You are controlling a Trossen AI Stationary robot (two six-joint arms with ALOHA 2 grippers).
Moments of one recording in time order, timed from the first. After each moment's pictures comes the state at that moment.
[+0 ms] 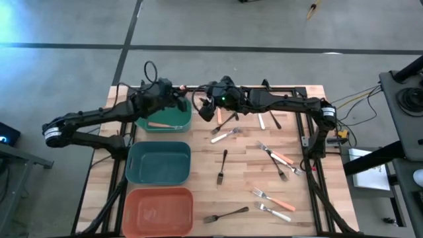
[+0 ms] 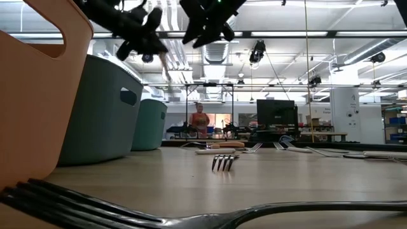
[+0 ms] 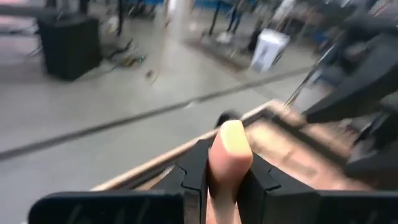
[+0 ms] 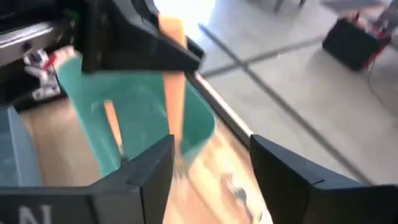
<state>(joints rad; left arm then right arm) 0.42 1.10 0.79 0.08 -0.31 -0.32 -0.19 1.82 1.75 -0.46 0.37 0.12</state>
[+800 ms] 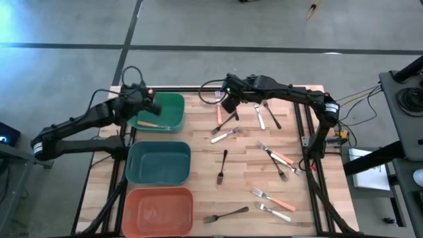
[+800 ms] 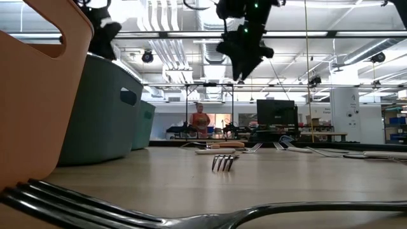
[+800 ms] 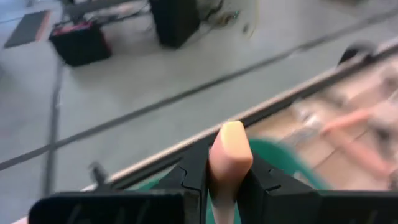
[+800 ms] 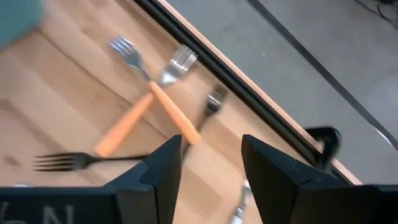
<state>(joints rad) 0.43 0.77 0.79 -0.59 -0.64 -0.25 -0.36 1.79 1.72 -1.04 0.42 0.34</state>
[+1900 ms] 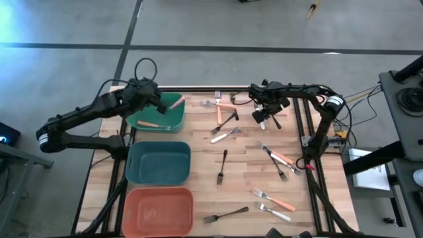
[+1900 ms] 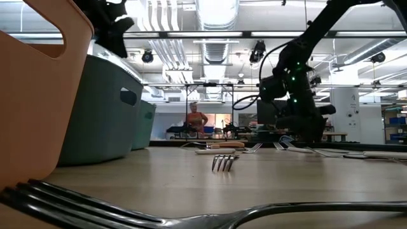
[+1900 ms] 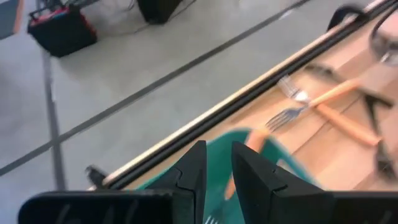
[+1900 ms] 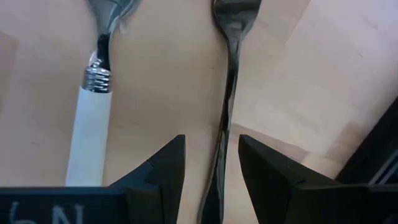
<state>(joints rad) 0.43 0.98 1.02 -0.76 -0.57 -0.22 -0.73 1.79 1.08 -0.95 0.20 0.39</state>
